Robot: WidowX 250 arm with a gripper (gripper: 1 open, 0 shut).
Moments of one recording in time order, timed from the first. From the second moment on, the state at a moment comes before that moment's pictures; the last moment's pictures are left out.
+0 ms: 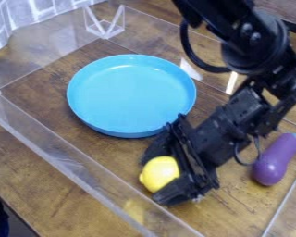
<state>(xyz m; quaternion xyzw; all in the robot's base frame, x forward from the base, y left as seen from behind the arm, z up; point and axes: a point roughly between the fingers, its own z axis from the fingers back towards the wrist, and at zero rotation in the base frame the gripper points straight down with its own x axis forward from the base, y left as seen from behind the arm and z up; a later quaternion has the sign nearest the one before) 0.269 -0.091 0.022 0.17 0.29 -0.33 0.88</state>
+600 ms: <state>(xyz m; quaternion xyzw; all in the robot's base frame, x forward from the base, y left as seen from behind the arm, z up) 0.264 -0.057 0.020 0.16 0.30 -0.29 0.89</state>
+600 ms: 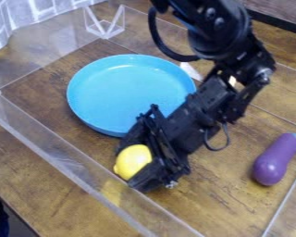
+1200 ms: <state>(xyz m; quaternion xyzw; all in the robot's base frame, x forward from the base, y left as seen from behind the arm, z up) 0.269 -0.024 0.020 0.16 0.30 -0.26 0.90</state>
